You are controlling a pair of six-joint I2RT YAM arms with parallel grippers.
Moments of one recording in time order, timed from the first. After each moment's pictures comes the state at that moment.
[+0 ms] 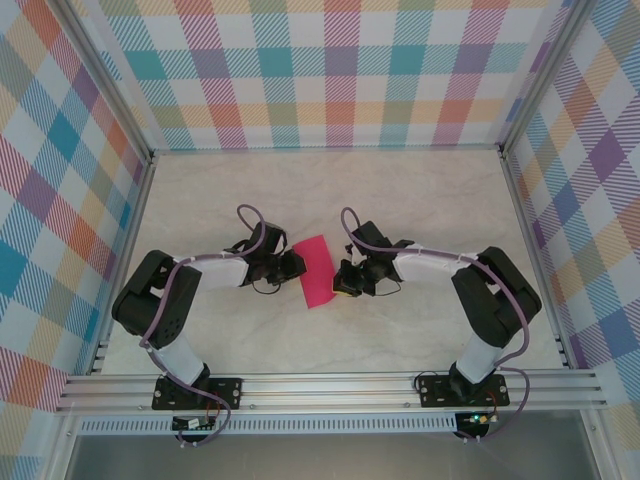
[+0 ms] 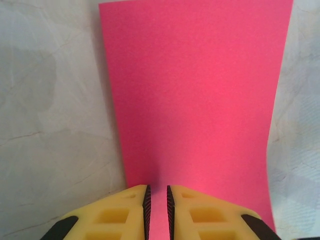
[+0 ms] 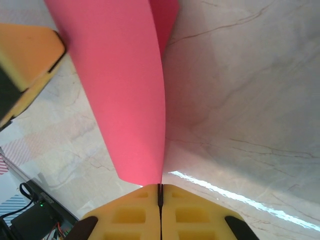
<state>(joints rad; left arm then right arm) -0.49 1.69 0.78 -0.03 0.32 -0.79 0.67 1.70 0.92 -0.34 -0.49 0.85</state>
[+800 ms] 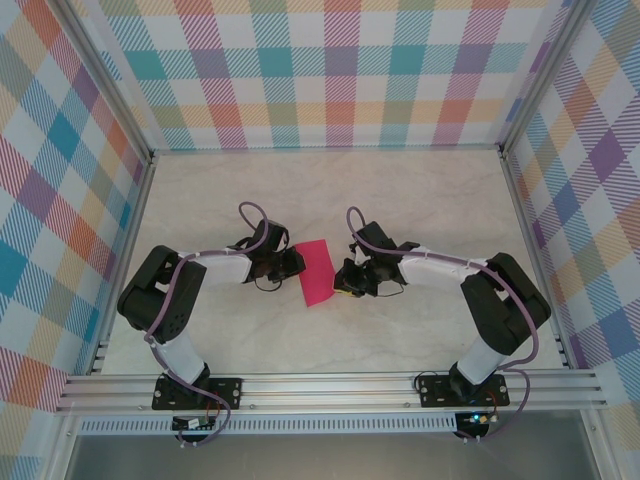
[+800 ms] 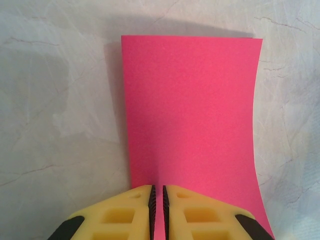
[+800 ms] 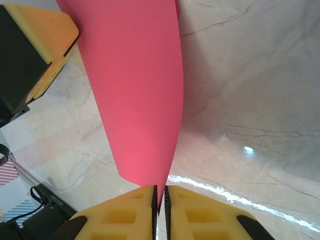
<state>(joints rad) -0.49 1.73 0.82 -0.03 0.27 -0.79 0.67 1.64 0.88 -0.32 -0.48 0.90</state>
